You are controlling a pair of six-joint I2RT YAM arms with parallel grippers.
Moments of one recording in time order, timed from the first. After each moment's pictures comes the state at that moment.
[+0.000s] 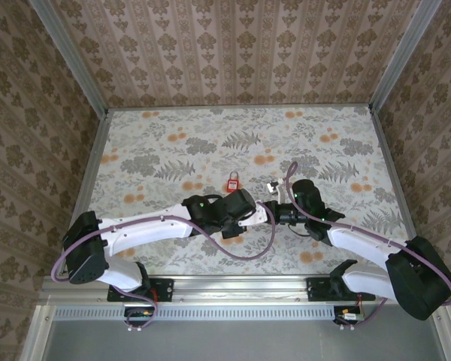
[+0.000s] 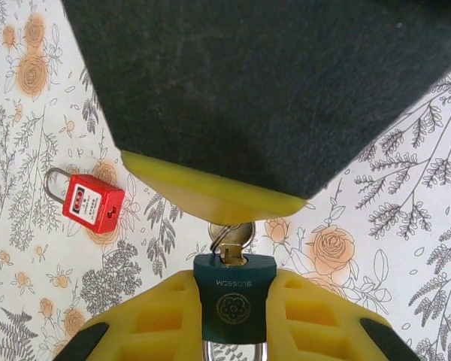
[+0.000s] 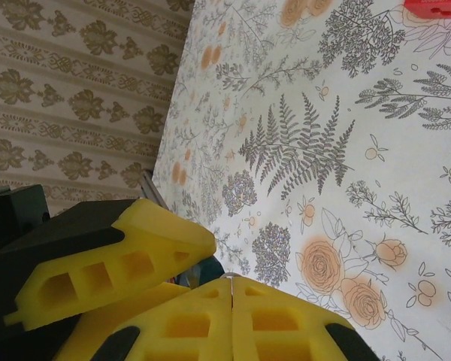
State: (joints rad) left arm -1.22 1.45 1.08 -0.65 -0.22 0.33; right arm 0.54 1.16 0.42 0.26 -0.68 0.82
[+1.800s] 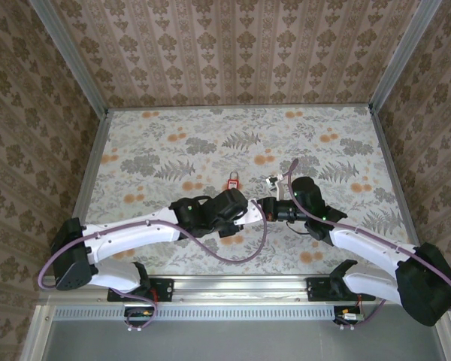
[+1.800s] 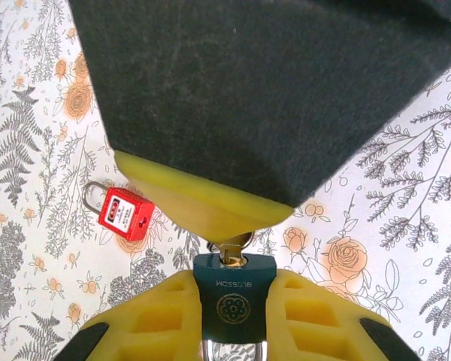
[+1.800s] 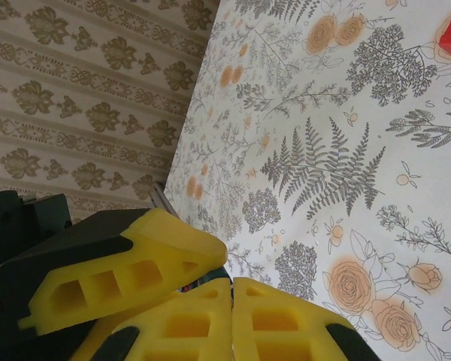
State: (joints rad) left arm -1.22 1.34 1.02 -0.58 -0.24 0.35; right arm 0.58 1.10 0.48 0.20 -0.62 0.85
